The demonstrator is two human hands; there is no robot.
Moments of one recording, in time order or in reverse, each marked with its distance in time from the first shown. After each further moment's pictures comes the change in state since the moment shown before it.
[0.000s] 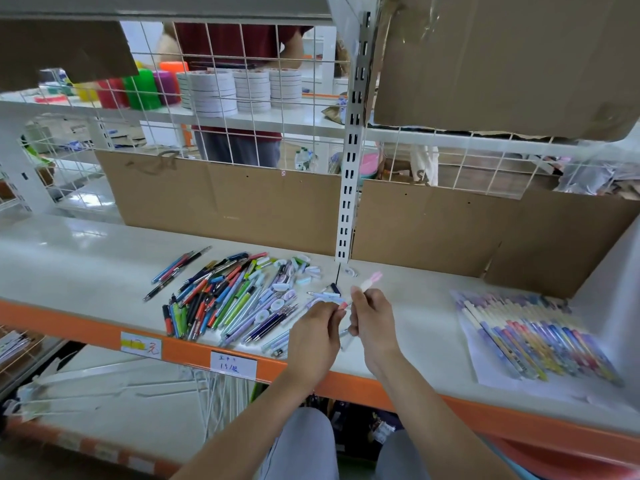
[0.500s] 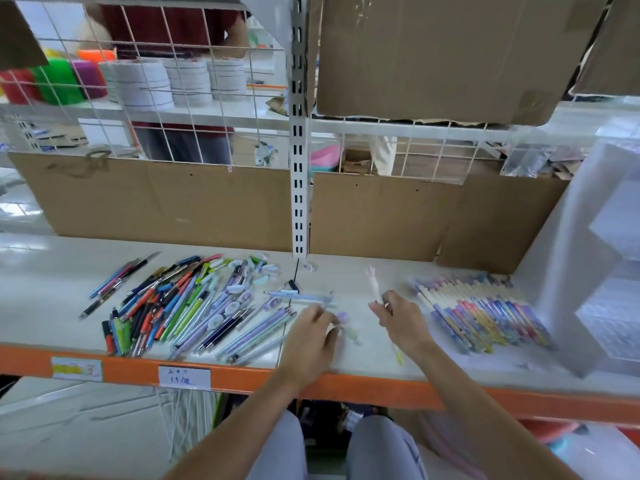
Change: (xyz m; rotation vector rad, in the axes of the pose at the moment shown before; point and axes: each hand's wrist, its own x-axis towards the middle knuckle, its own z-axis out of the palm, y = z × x) left_hand -0.003 0.005 0.055 0.099 -0.363 0.079; right_hand 0.043 0.011 -0.121 -0.981 -0.024 -0.100
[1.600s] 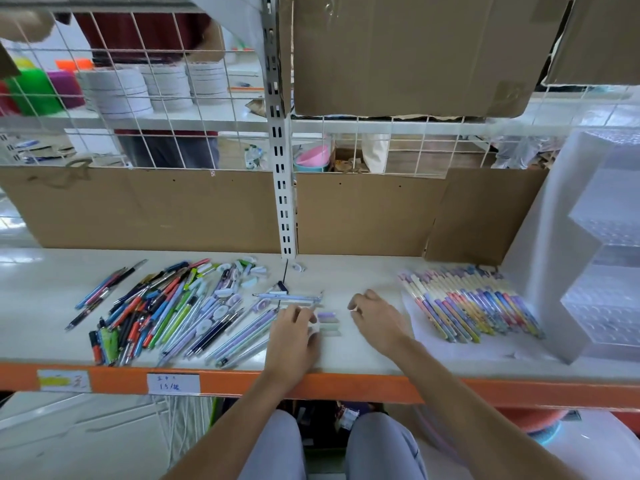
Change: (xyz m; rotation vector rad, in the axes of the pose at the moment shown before) left_hand 0.000 -0.007 0.003 0.077 0.044 -0.059; right_hand 0.009 0.007 0.017 -0.314 -0.035 -0.223
